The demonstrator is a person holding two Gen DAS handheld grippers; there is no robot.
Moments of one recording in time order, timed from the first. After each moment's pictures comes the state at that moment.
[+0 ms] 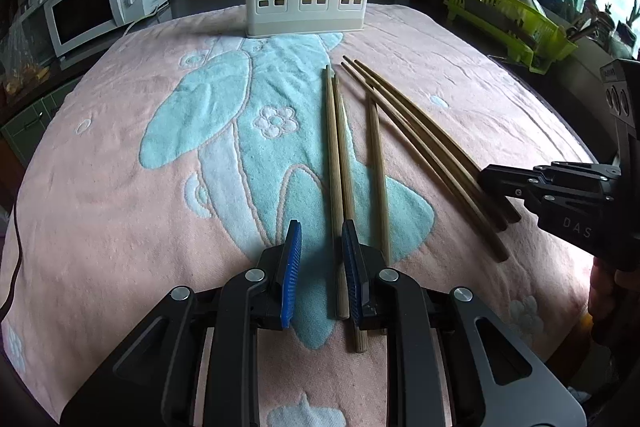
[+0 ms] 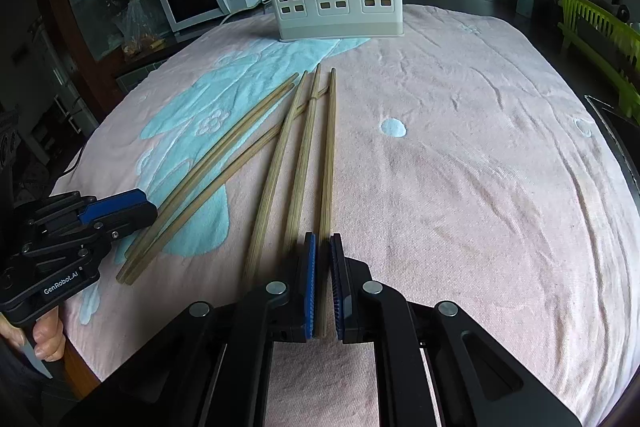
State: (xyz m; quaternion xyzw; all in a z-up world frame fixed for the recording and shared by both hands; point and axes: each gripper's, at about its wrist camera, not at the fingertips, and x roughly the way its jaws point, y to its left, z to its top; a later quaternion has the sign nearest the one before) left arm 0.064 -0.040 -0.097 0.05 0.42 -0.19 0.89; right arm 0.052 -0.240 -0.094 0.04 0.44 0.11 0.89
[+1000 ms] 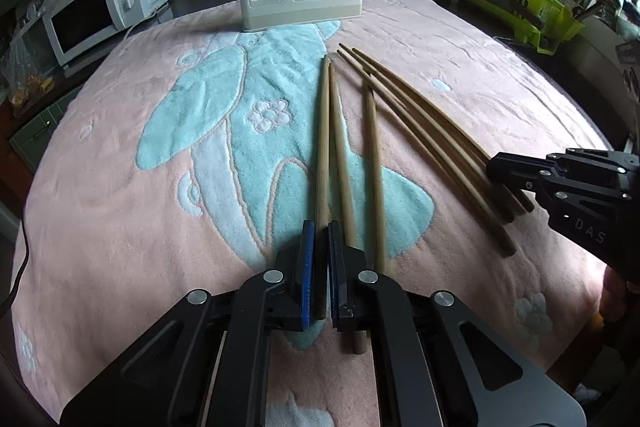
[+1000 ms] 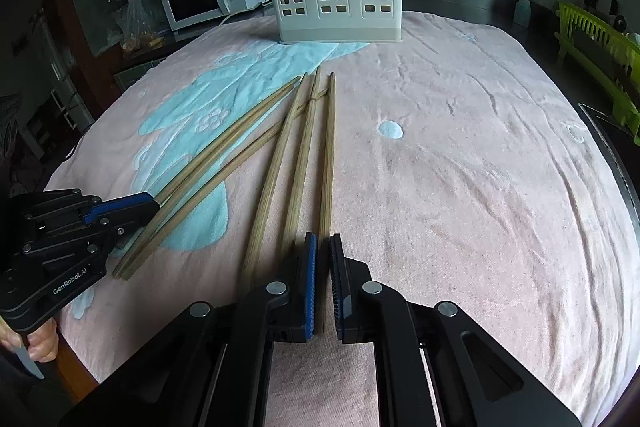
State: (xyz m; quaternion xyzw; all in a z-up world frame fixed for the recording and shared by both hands) left arm 0.063 -0.054 -0.098 0.08 0.43 -0.18 0.88; right arm 0.048 -0.237 -0.093 0.02 0.43 0.10 0.90
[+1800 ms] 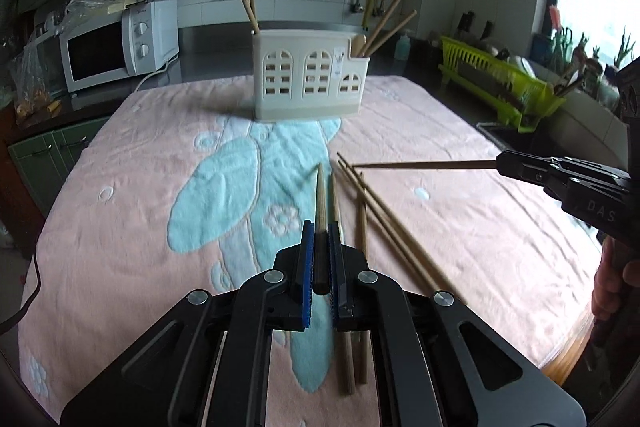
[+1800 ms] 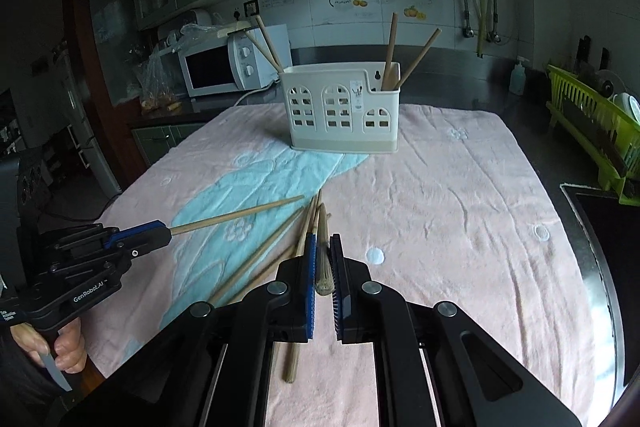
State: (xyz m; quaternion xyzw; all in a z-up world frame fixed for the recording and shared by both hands) left arm 0.066 -0.033 -0.030 0.01 0.32 -0.19 0.93; right arm 0.047 -0.250 0.004 0.02 0.31 0.11 0.94
